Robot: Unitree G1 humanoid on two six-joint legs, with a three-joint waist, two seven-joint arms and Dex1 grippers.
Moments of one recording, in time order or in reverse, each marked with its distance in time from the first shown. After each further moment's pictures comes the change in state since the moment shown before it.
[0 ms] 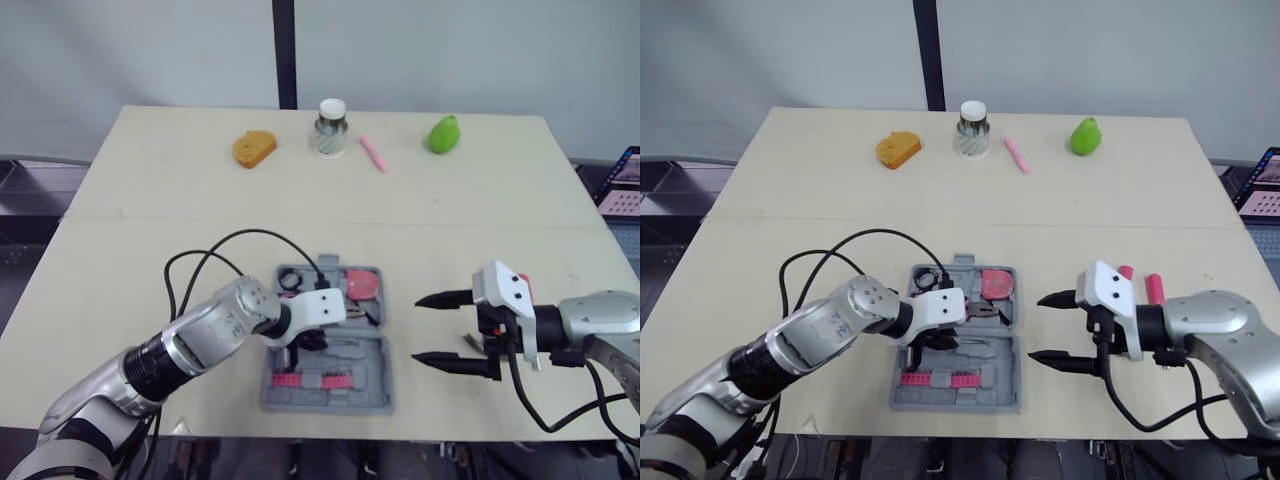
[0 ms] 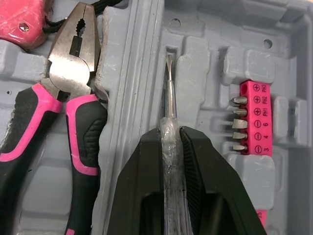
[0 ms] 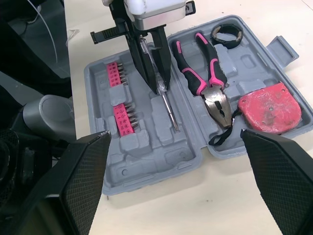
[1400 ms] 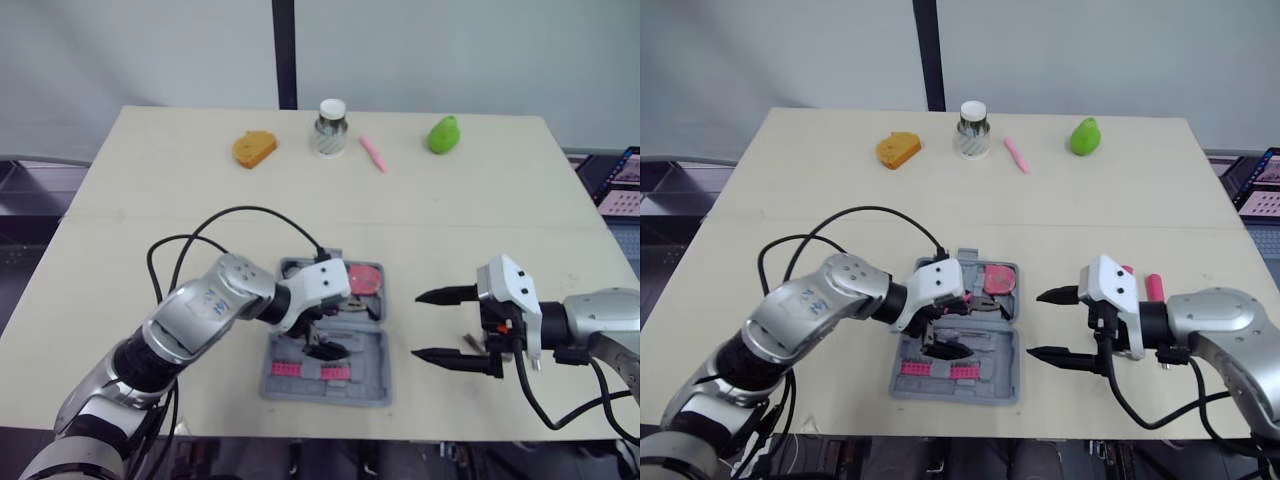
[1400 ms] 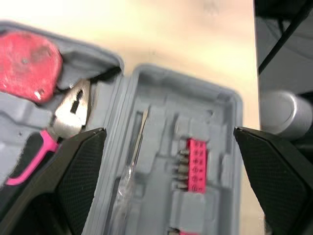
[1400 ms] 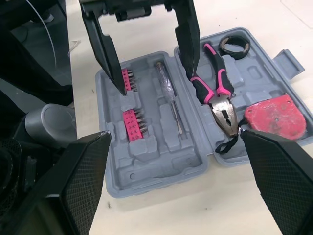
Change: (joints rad) left arm -0.023 -0.060 0.305 -0.130 -0.185 0.215 -0.074; right arm -0.019 -0.003 -0.029 -0.017 0.045 0.023 -0.015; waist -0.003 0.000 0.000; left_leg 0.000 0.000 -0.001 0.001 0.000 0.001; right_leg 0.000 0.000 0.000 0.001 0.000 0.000
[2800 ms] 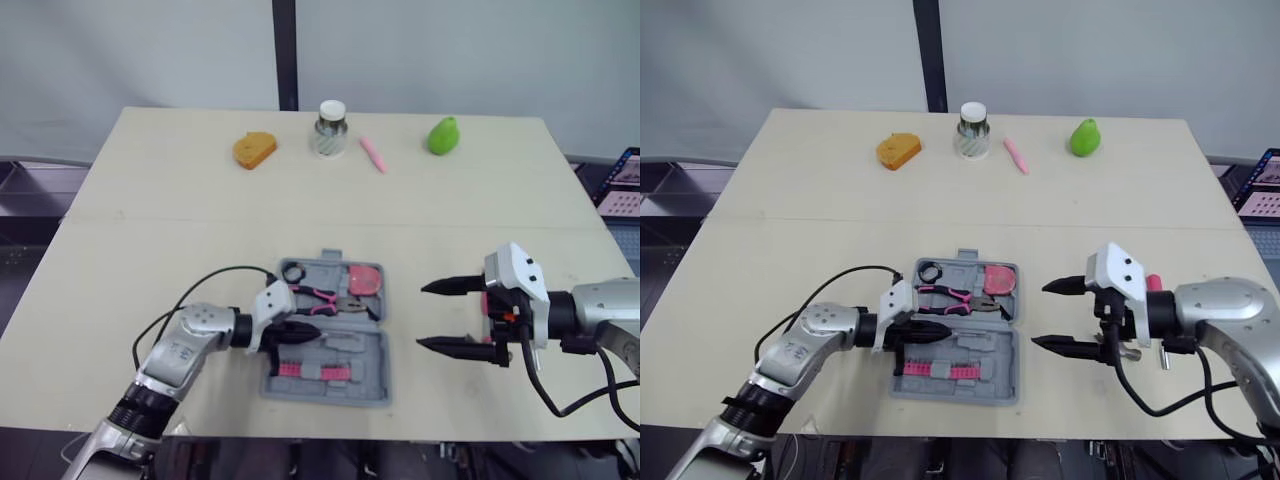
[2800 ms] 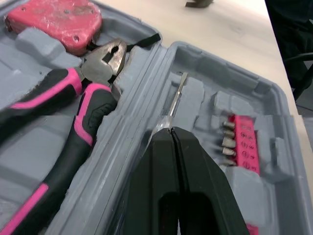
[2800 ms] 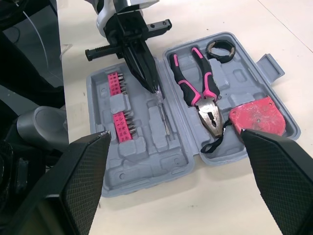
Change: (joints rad) left arm 0.402 -0.065 0.120 0.470 0.106 -0.832 -0.082; right arm -0.029 -0.033 -0.011 0.036 0.021 0.007 0.000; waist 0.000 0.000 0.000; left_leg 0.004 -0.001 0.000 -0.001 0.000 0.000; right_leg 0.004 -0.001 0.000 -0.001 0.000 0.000
